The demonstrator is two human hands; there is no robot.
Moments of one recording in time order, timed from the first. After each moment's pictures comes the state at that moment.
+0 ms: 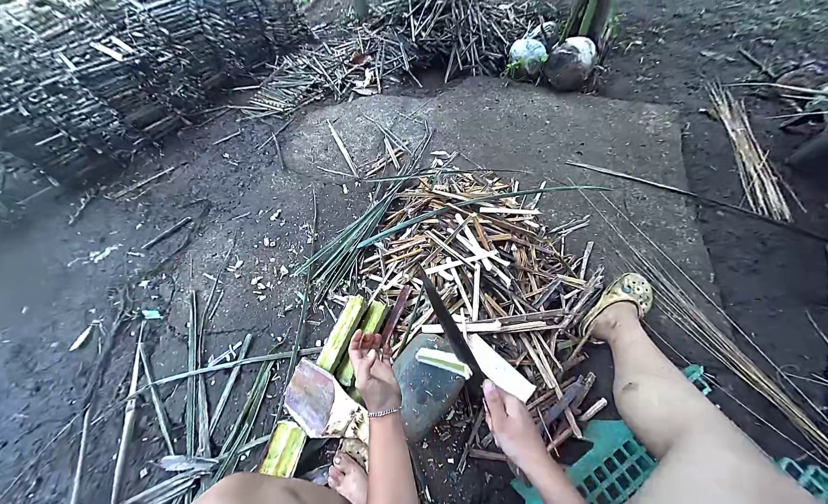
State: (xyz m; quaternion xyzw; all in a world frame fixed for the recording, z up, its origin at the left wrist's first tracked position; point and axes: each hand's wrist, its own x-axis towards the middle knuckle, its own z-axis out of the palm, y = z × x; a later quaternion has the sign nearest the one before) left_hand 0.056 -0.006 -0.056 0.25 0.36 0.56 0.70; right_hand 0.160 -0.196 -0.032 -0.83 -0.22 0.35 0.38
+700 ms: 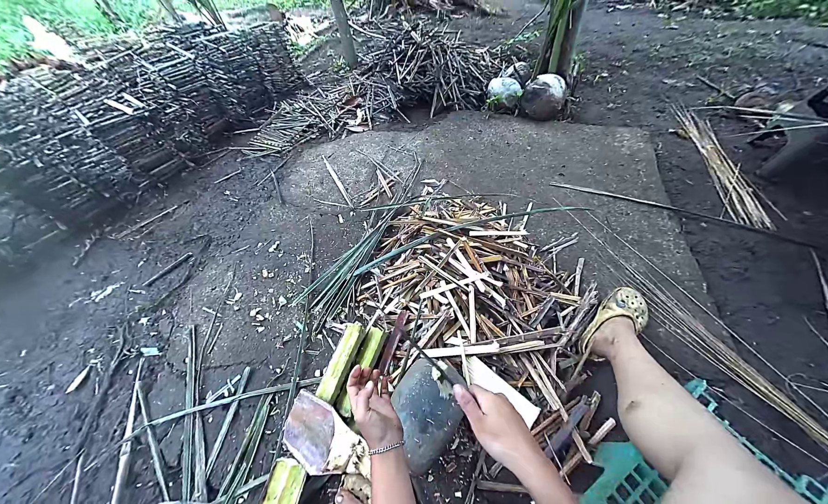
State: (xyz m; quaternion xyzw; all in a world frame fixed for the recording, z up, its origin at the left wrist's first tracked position) left_hand 0.061 -0.015 -0.047 0.21 0.41 0.57 0.68; right_hand 0.176 -0.154 0.020 -0.84 -0.30 0.37 0.27
